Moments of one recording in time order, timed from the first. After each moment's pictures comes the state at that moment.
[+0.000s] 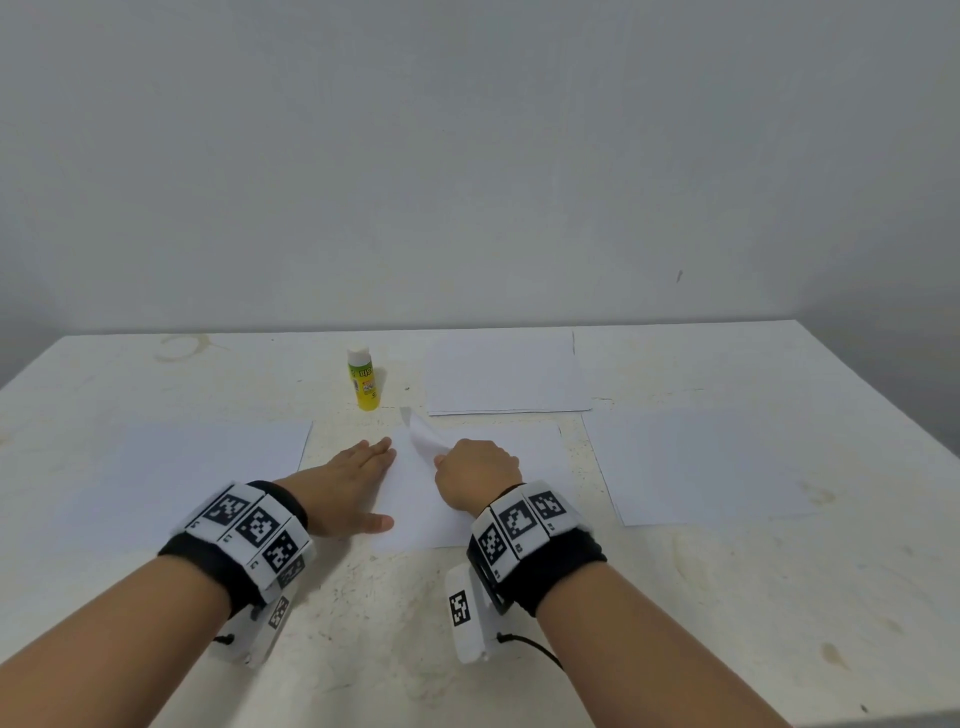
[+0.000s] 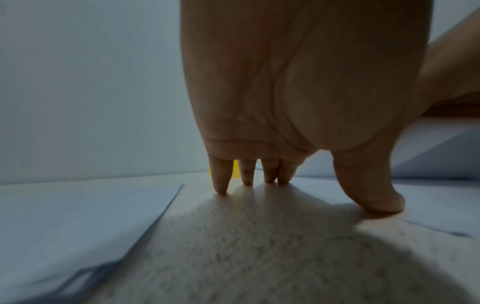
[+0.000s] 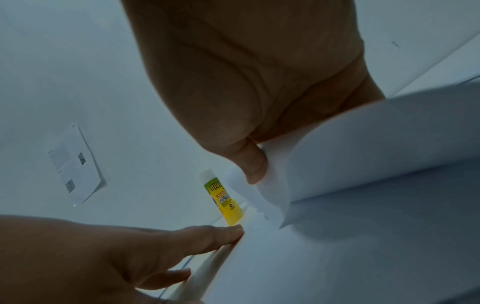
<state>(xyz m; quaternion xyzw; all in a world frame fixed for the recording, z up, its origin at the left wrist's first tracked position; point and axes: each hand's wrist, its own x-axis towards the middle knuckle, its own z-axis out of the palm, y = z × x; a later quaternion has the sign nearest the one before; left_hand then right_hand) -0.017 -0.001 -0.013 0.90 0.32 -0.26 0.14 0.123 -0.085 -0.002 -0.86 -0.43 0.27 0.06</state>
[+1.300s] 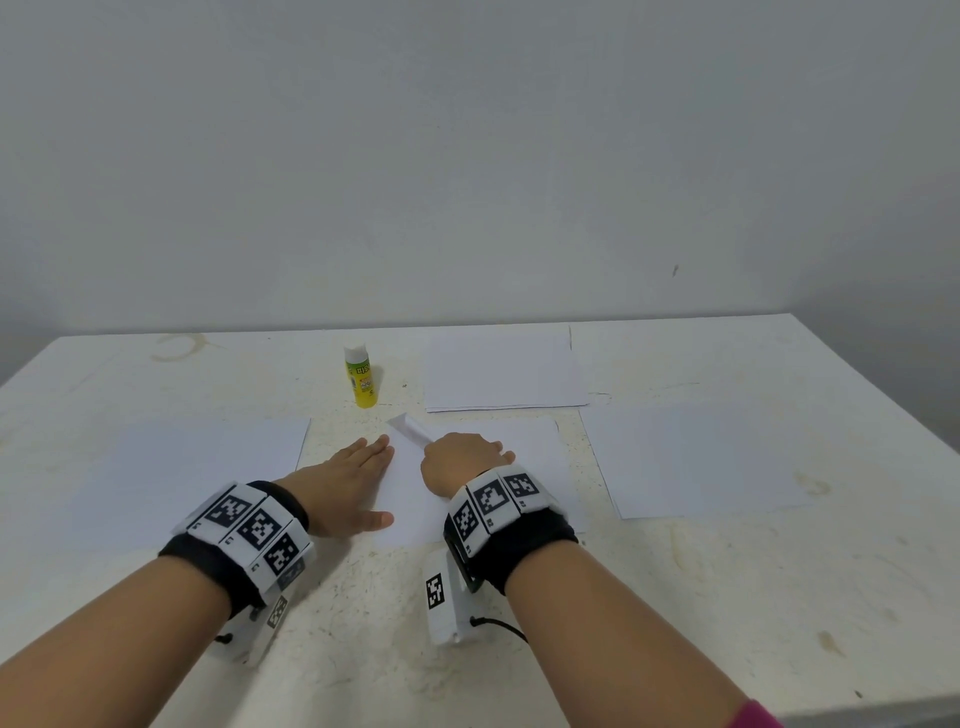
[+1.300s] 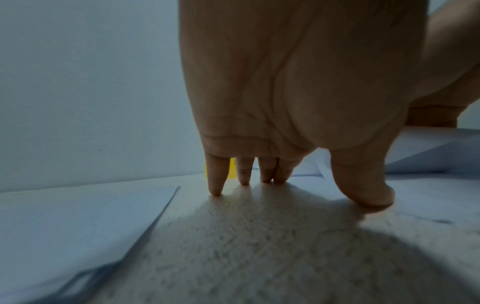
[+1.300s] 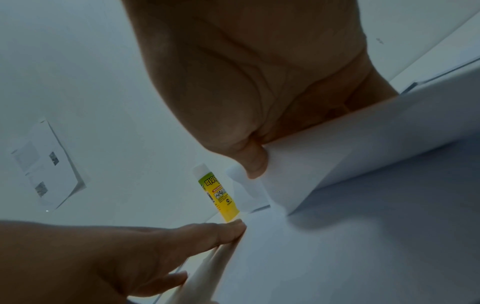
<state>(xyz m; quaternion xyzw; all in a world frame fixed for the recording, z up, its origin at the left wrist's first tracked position) -0.017 -0.005 -0.011 0.90 0.32 -0.28 0.11 0.115 -0.070 0.004 -0.86 -0.38 0.33 -0.02</state>
